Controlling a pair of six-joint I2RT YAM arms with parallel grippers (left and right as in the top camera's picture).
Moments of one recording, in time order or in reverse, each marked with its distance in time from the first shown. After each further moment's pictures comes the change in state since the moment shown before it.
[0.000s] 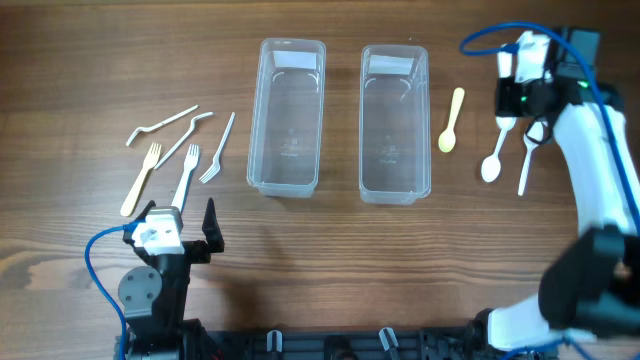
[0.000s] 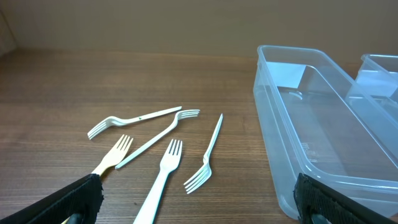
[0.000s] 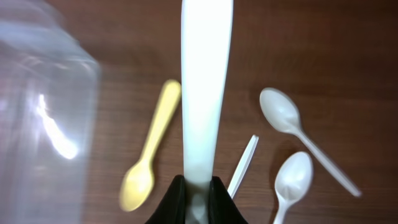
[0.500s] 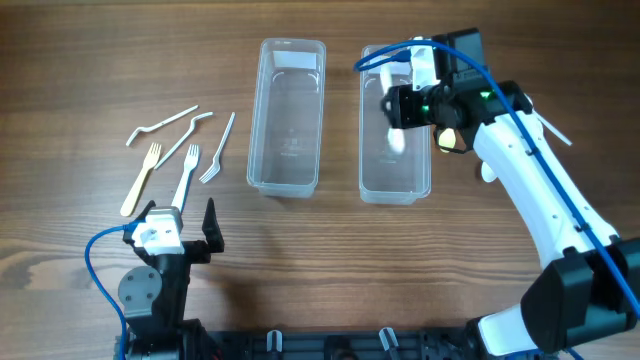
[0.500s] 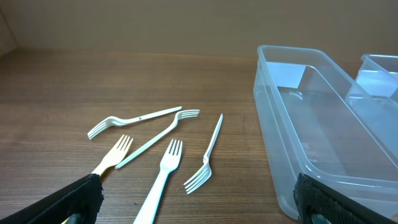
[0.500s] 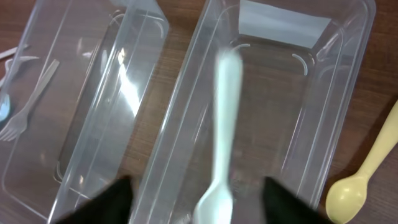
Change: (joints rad) left arm 0.000 0.000 0.000 0.000 0.000 0.000; right arm 0.420 -0.010 0.000 -0.022 -0.103 0.260
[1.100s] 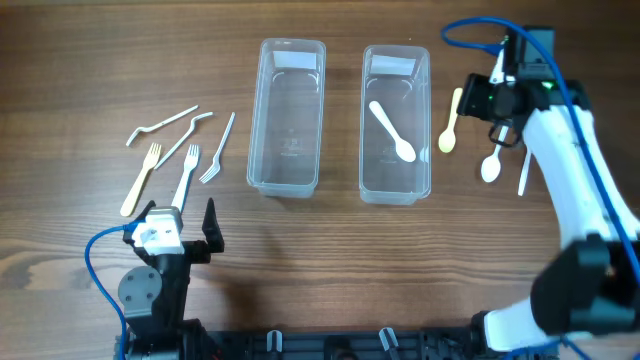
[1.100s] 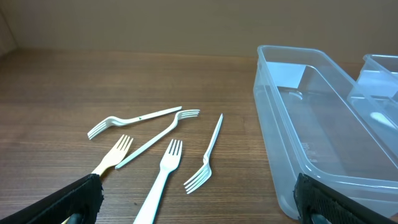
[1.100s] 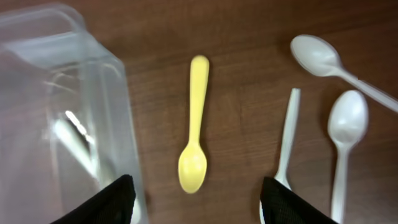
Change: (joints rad) left arm 0.000 0.000 0.000 0.000 0.000 0.000; right arm -0.256 0.047 0.000 -0.048 0.259 0.144
